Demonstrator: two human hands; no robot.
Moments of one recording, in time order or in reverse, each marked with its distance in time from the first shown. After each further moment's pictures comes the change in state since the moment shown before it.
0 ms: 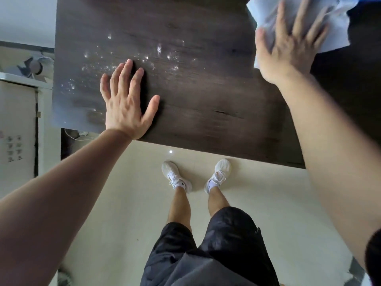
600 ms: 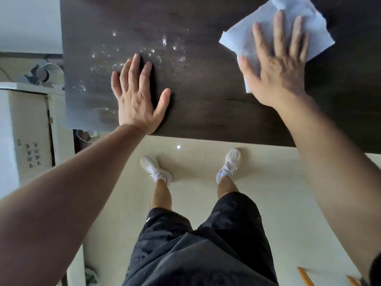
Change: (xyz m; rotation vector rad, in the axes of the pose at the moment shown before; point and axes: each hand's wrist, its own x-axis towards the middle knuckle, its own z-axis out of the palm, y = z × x) left_hand 0.002 -0.001 0.001 -0.027 -0.045 0.005; right_hand -0.070 -0.005 0.022 -0.051 -0.002 -0.213
